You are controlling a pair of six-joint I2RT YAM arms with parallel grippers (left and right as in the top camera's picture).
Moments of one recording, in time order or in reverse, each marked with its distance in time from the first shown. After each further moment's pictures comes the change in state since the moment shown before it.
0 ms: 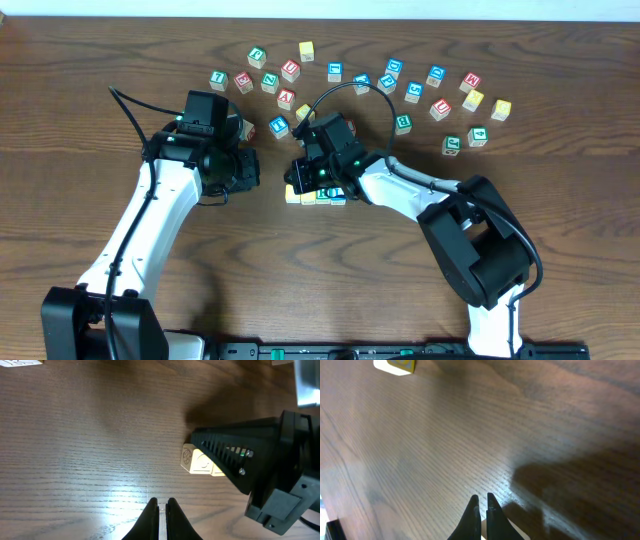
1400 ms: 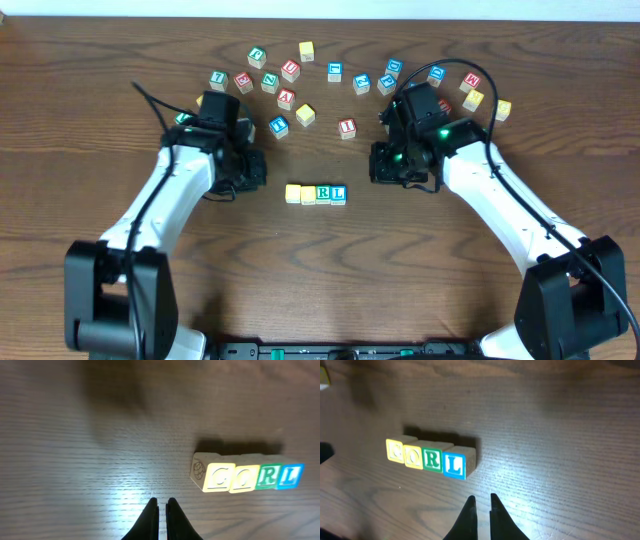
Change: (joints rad) left arm -0.026 0.159 -0.001 0.063 0.001 0.032; right arm -0.239 -0.373 0.019 -0.718 0.184 -0.078
